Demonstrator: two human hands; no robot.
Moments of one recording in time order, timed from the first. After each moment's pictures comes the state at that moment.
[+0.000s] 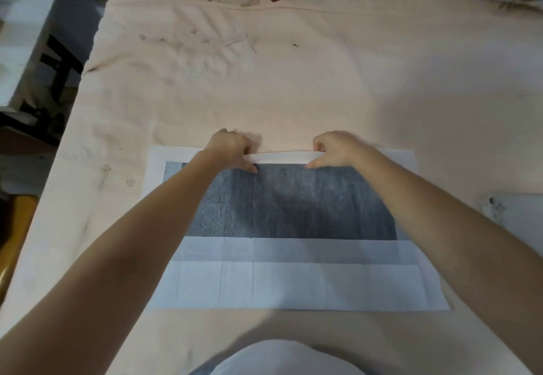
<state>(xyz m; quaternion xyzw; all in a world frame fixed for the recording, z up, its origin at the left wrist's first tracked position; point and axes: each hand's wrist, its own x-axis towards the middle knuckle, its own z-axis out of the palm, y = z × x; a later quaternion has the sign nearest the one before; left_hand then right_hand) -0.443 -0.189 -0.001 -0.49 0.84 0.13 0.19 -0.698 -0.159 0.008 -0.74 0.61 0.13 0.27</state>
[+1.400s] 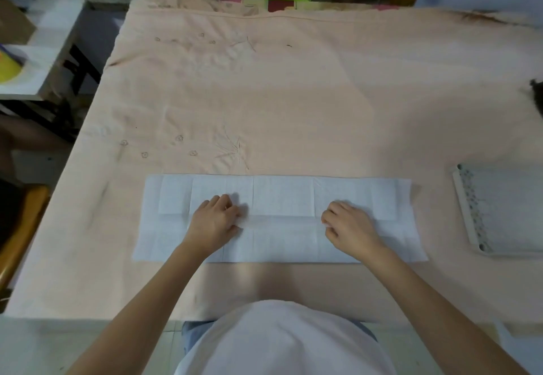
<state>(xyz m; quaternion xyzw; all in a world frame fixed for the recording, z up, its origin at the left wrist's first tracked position) -0.382 0.046 -0.033 -0.50 0.86 0.09 -0.03 -0.694 0.094 -0.022 -0.81 0.58 -0.04 0.07</state>
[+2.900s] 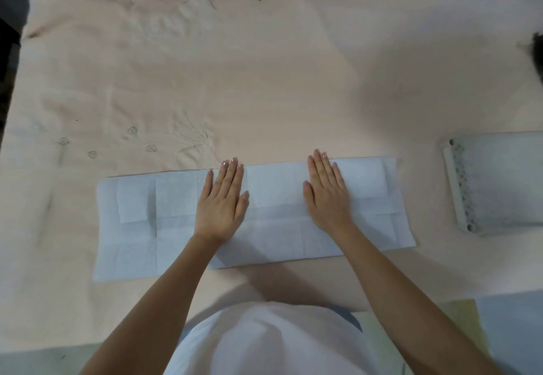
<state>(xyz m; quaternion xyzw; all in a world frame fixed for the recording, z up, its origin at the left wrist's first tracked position) -0.448 0.021 -0.079 -0.54 0.84 0.10 -0.05 -0.692 0.055 -0.076 -0.69 0.72 -0.07 0.08</state>
